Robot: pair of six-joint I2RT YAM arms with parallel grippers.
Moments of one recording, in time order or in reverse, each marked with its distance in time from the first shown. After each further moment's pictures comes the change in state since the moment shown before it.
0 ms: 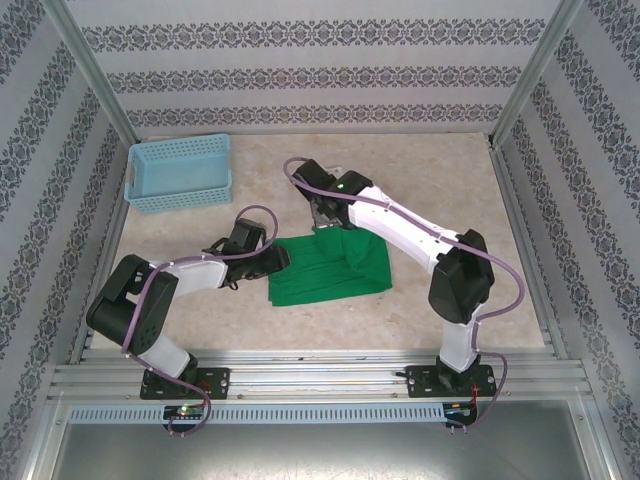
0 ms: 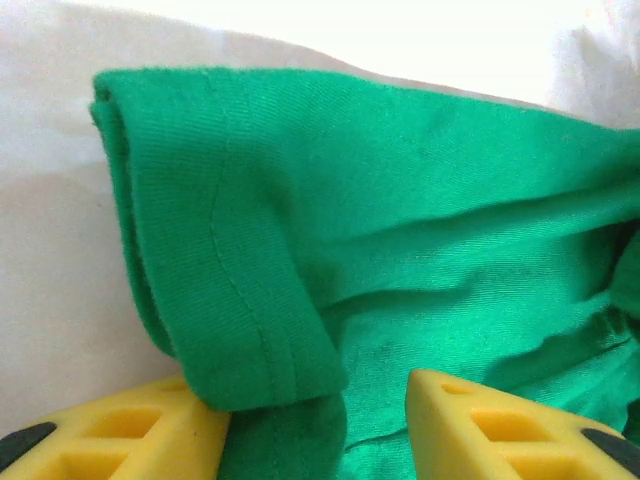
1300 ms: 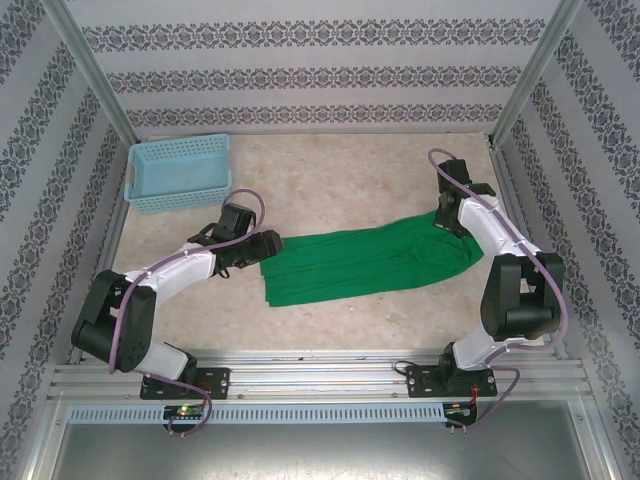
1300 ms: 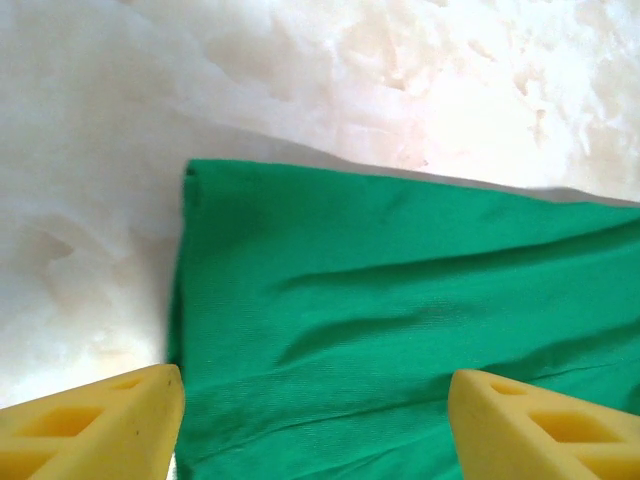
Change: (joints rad) left arm 0.060 -0.109 0.131 -0.272 -0.056 0.027; right arm -0.732 -0.306 -0.544 0.216 0.006 -0.095
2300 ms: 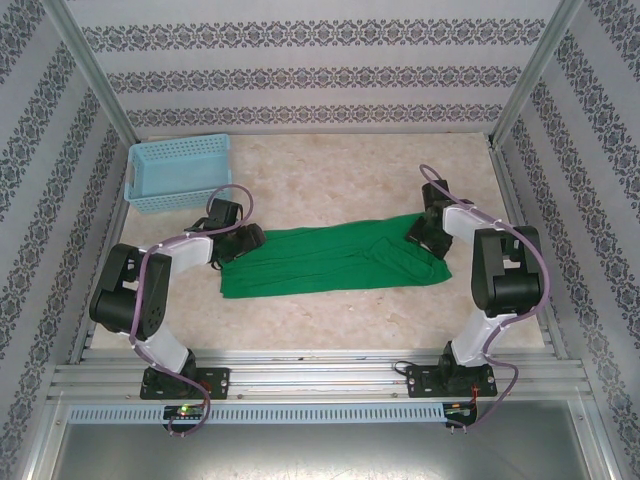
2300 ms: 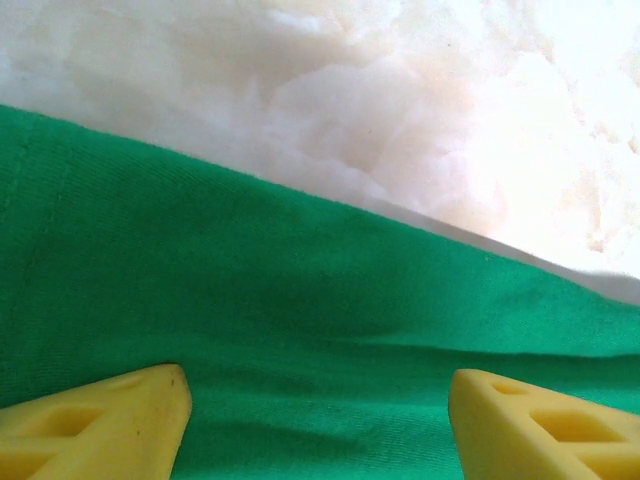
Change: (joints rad) left arm 0.159 0.180 0.029 0.092 -0.053 0.040; right arm 0.013 0.171 -0.153 0.217 -0.389 0.204
